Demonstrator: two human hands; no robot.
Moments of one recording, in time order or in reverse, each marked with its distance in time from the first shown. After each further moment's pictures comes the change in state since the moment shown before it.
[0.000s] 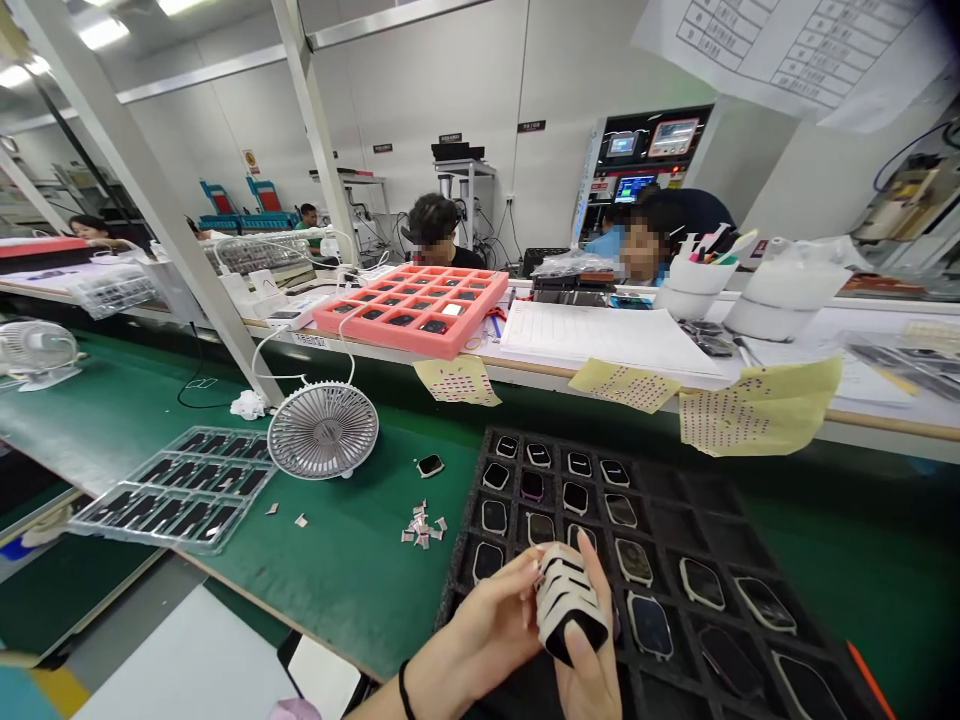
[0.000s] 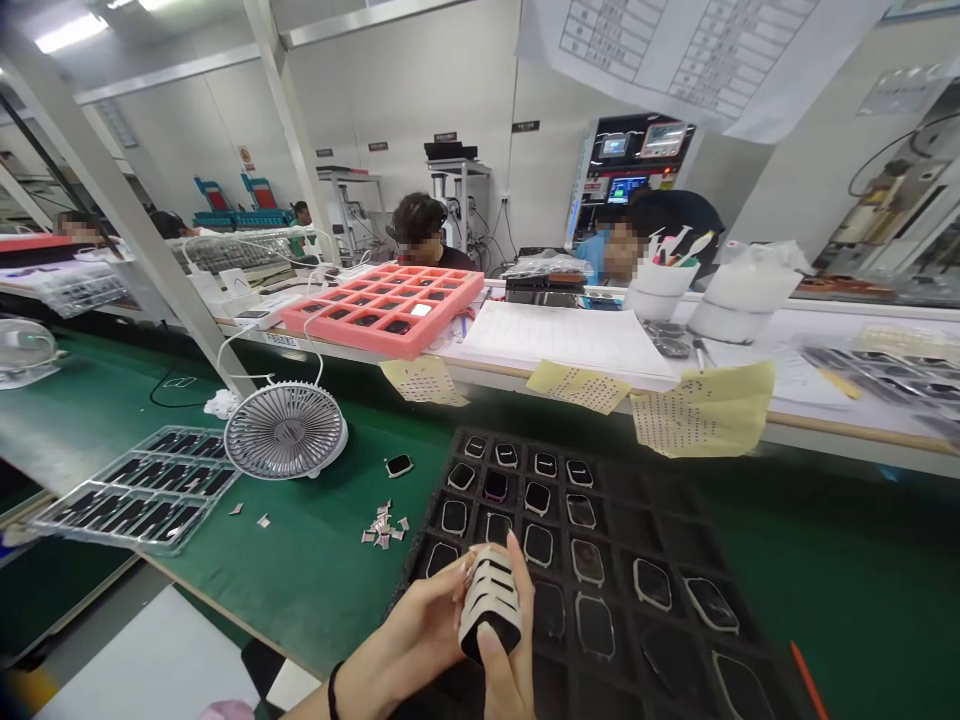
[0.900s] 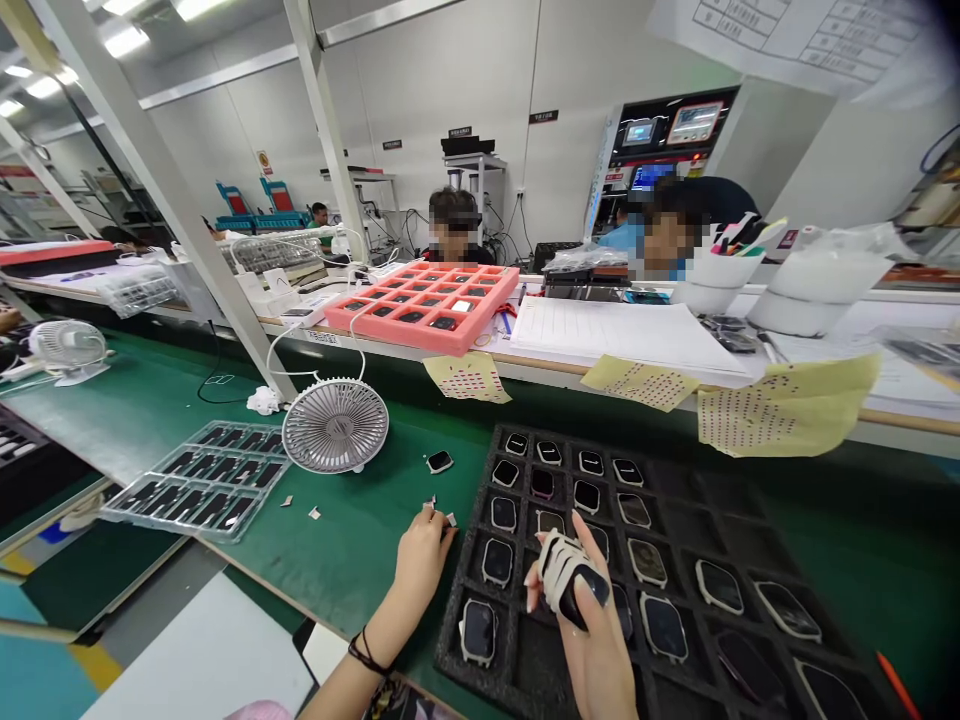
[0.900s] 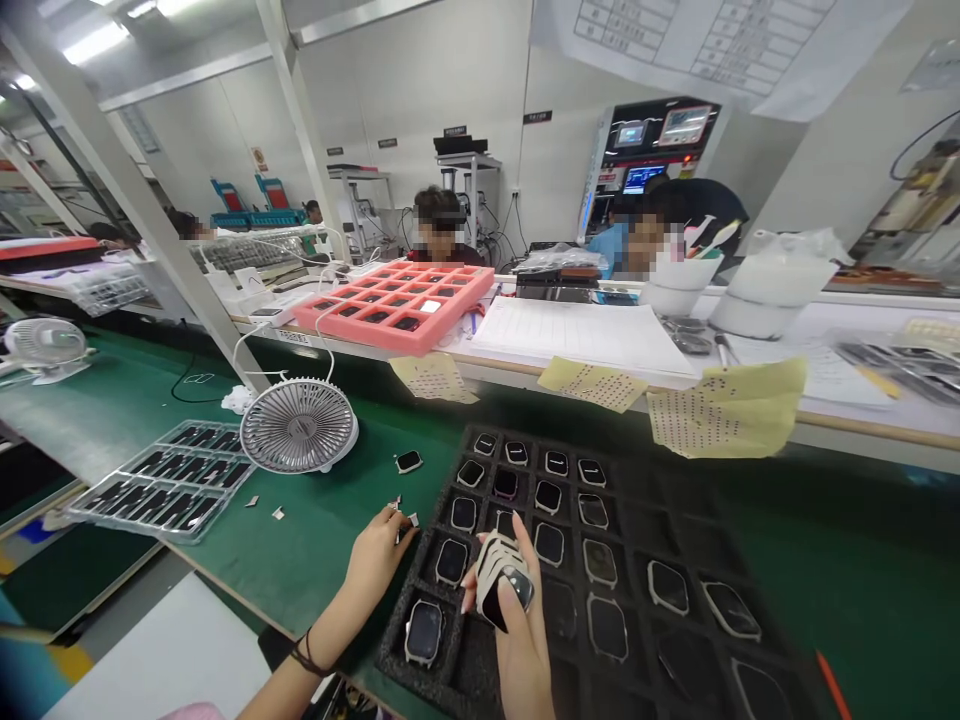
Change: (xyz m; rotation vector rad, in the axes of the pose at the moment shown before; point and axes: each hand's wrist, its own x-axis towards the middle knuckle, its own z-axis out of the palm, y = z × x) left_hand 0.001 0.060 -0.103 2.179 0.842 0.266; right_hand 0.012 -0.038 0.035 0.043 0.043 0.190
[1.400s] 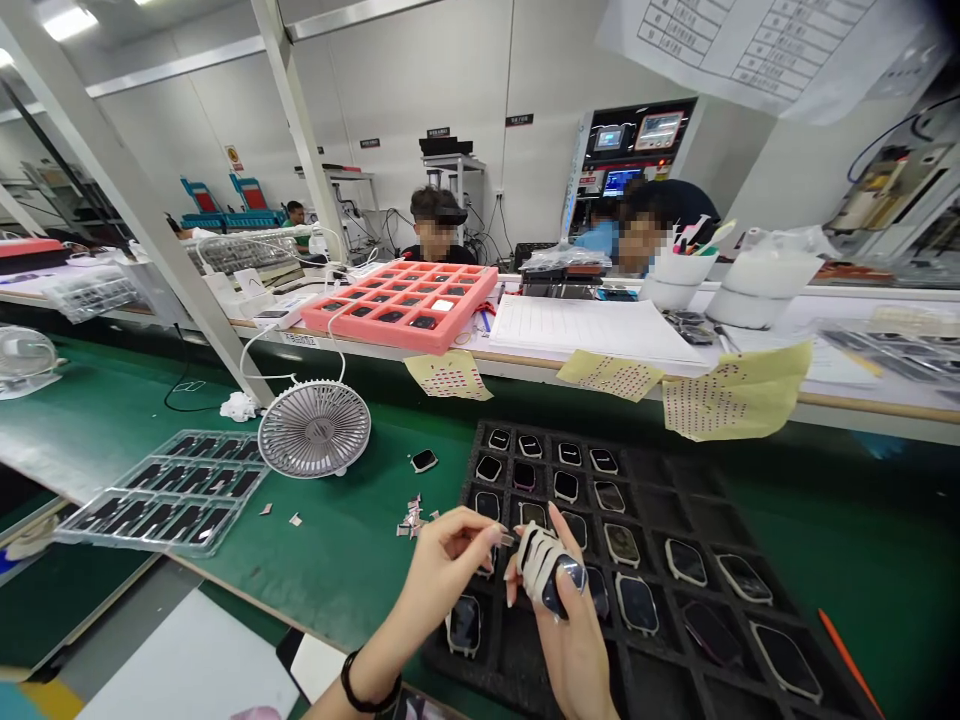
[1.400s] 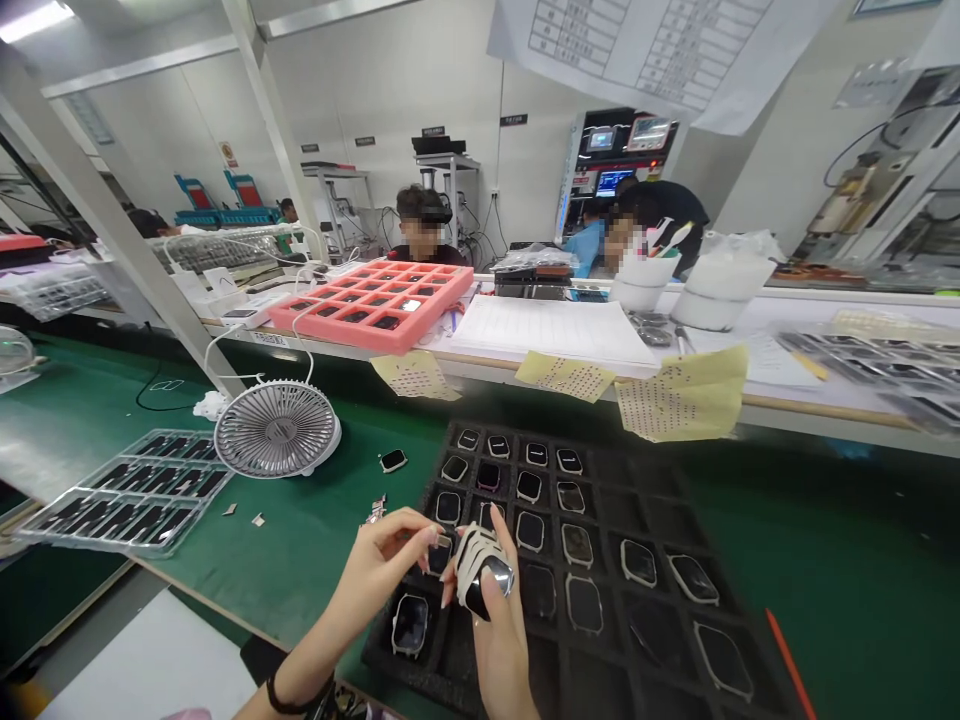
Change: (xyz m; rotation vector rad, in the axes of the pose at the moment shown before) left_hand -0.031 0.066 -0.063 -1.099 -0.077 0.220; right_hand -0.002 0.006 0.001 0.096 0.019 -0.006
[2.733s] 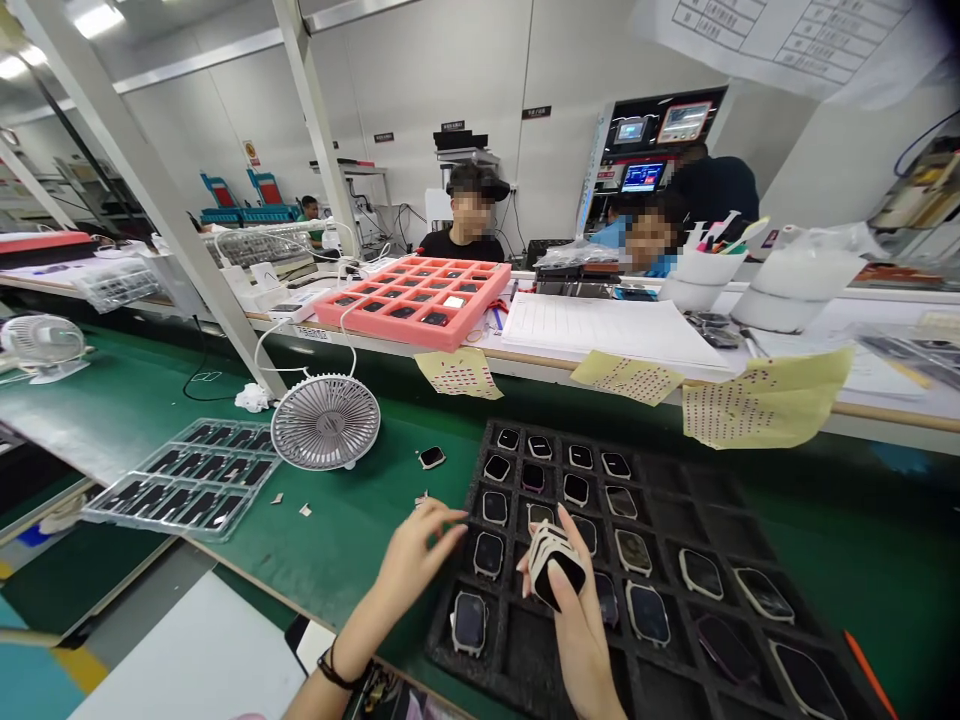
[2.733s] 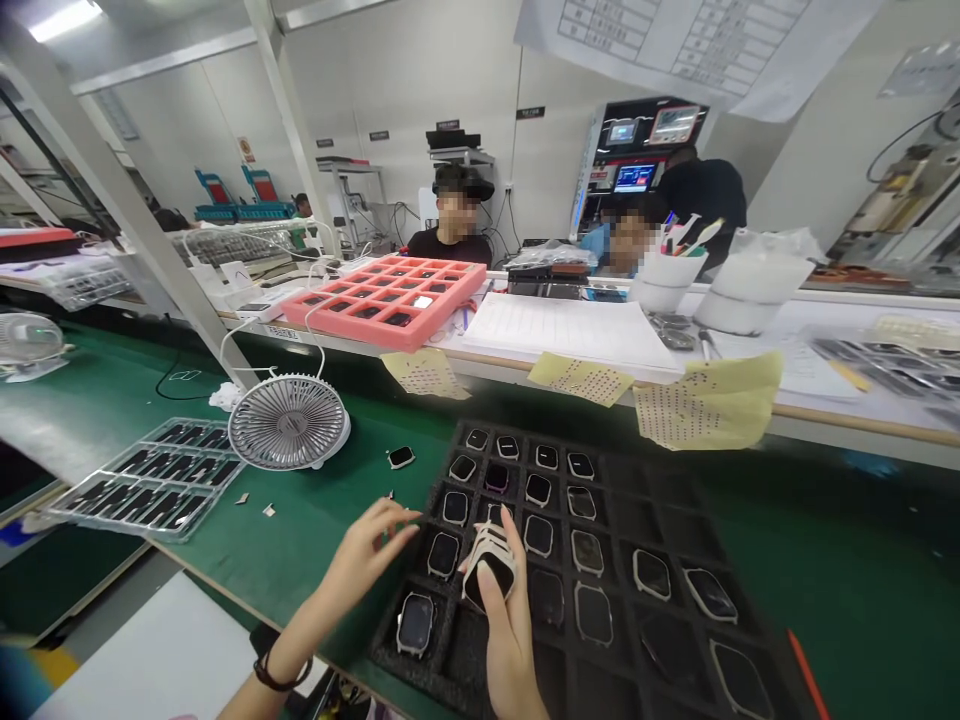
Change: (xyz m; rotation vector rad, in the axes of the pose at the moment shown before) left_hand -0.005 -0.047 -0.041 0.516 0.005 0.047; right_hand 0.003 0.004 -0.011 -0.314 0.012 -0.096
